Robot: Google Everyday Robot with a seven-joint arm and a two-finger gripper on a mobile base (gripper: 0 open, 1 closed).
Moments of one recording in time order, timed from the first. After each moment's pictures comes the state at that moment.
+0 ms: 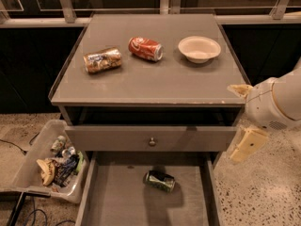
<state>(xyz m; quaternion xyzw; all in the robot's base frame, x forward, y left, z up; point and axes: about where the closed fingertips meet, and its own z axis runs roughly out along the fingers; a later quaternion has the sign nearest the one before) 0.442 -0.203 0.852 -0.61 0.75 0.02 0.27</state>
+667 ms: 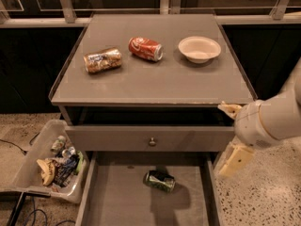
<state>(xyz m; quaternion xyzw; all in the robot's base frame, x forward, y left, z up) 0.434 -0.191 0.798 -0.60 0.75 0.06 0.27</state>
